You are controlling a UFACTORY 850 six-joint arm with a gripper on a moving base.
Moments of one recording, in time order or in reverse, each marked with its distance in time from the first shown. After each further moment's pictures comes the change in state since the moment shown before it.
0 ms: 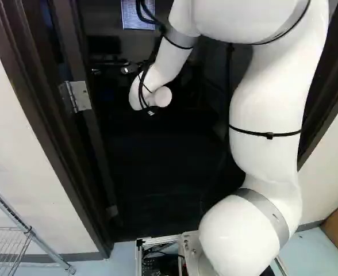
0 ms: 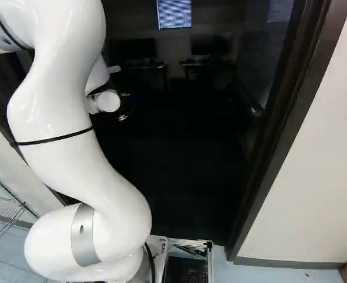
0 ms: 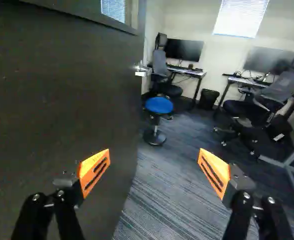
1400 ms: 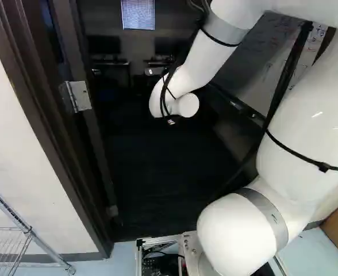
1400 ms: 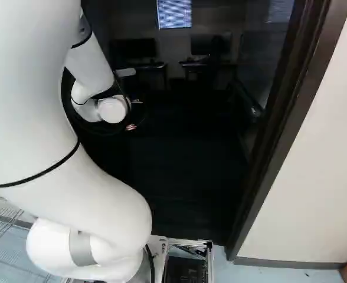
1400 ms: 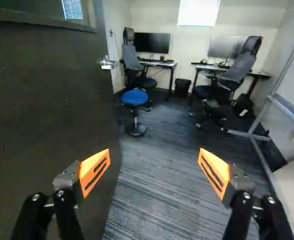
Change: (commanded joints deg) arm -6.8 16.8 18.1 6.1 0.0 0.0
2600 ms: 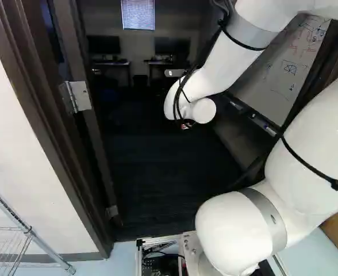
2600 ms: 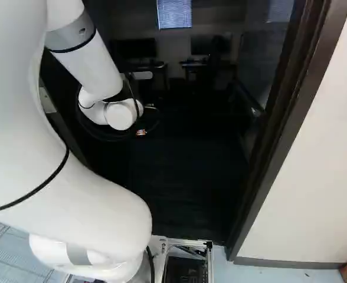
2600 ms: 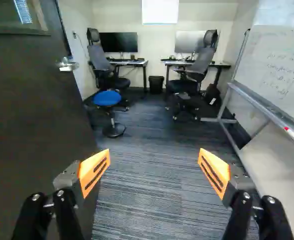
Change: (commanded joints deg) arm -7.0 5.6 6.2 3.7 0.4 0.0
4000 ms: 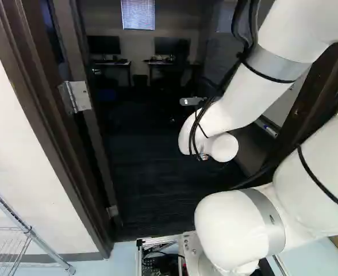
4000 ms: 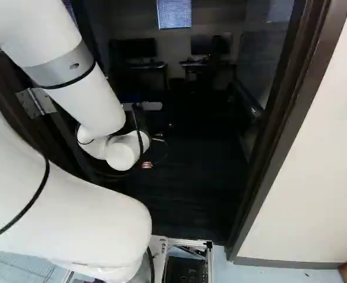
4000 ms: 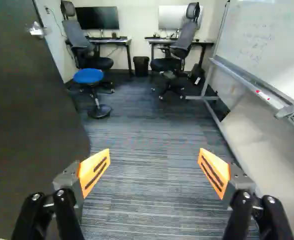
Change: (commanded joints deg) arm -6.7 7.5 18.7 -0.8 5.4 0.0
